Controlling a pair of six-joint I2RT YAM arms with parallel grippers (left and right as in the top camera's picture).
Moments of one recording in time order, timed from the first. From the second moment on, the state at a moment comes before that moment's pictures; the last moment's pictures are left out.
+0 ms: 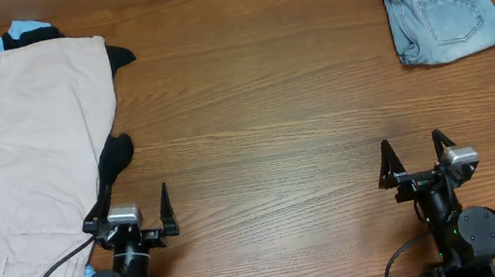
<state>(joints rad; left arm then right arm) 0.07 0.01 0.01 -0.06 0.17 0.02 -0.01 0.01 0.03 -0.05 -0.11 0.17</state>
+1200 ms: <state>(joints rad) 0.07 0.01 0.01 -0.01 0.17 0.02 -0.01 0.01 0.03 -0.02 -0.11 0.17</state>
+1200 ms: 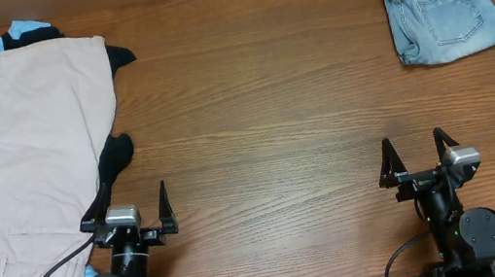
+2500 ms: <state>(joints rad) 0.07 0.84 0.97 -0.76 0.19 0.06 -0.01 0.61 0.64 -0.43 -0.30 0.14</state>
